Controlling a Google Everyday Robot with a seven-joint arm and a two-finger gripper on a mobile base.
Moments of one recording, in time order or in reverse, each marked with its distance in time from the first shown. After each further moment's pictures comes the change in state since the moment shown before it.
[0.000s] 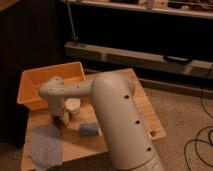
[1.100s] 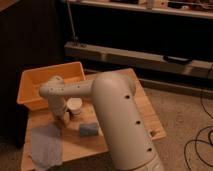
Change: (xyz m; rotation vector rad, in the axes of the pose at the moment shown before) arm 0.003 0.003 -0.002 -0.006 0.005 0.003
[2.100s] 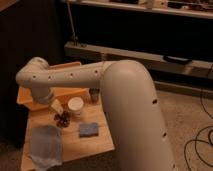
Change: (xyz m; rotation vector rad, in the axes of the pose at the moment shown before) arm -0.049 -0.023 -0.170 0.154 0.142 -0.094
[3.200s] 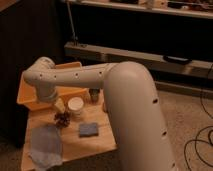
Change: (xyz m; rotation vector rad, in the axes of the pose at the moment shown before) arm 0.021 0.010 0.050 0.024 -0.043 -0.015
